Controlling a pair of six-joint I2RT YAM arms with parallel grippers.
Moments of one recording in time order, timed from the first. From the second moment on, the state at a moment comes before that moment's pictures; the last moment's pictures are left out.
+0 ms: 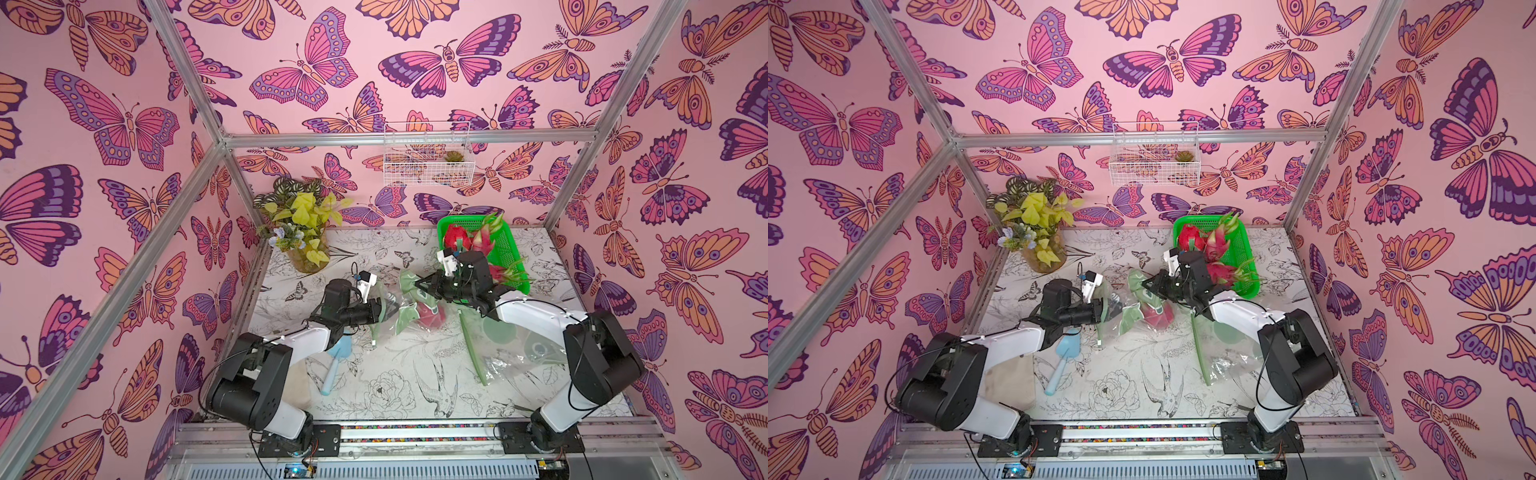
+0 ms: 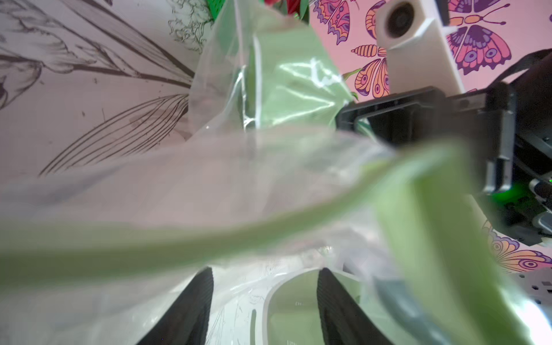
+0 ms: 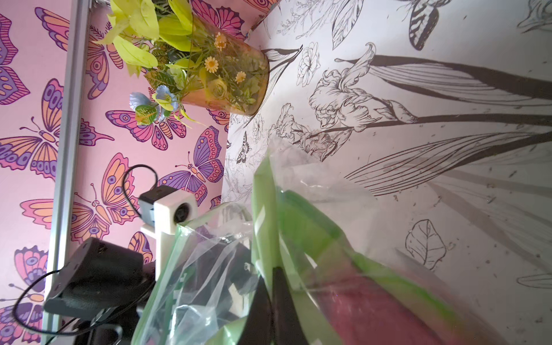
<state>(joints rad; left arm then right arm) -0.34 1.52 0.61 0.39 0.77 -0.67 0.50 1.64 0.99 0.16 -0.54 0.94</state>
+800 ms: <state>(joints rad) -0.39 1.90 0.67 0.84 0.80 -0.95 0.48 1.75 0.87 0.53 -0.56 1.23</state>
